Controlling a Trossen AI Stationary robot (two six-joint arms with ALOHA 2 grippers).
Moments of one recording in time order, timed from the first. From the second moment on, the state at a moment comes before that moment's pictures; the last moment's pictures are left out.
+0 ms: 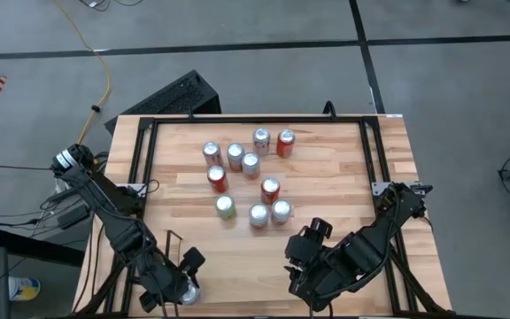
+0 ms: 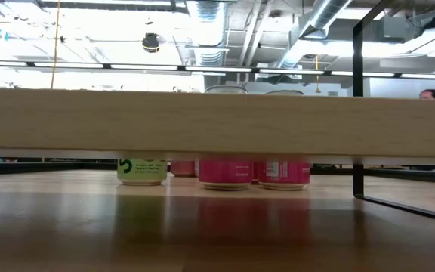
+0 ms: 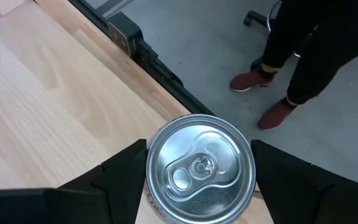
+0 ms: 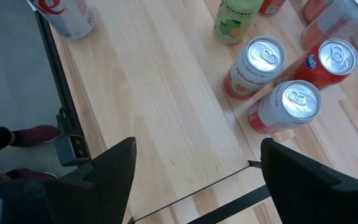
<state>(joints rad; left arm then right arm) -0.81 1.41 1.11 -0.44 0.00 -0.04 0.69 2.02 2.33 -1.57 0.50 1.01</state>
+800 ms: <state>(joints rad) -0.76 1.35 1.12 -0.50 -0.01 -0.06 0.68 2.02 2.33 -1.57 0.50 0.96</state>
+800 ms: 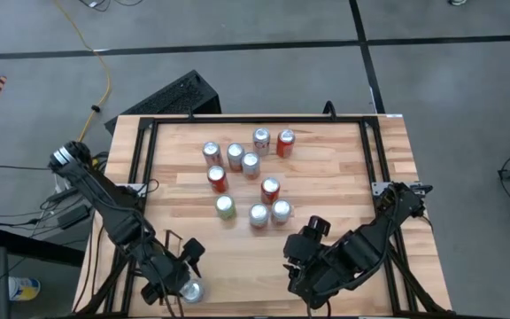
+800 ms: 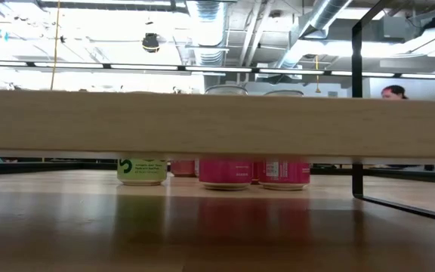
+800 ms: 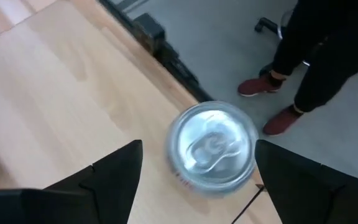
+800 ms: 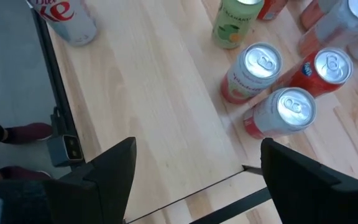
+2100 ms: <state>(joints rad) -1.03 1.17 1.61 -0.93 -0.33 -0.35 0.53 2.36 2.33 -0.50 0.45 0.63</state>
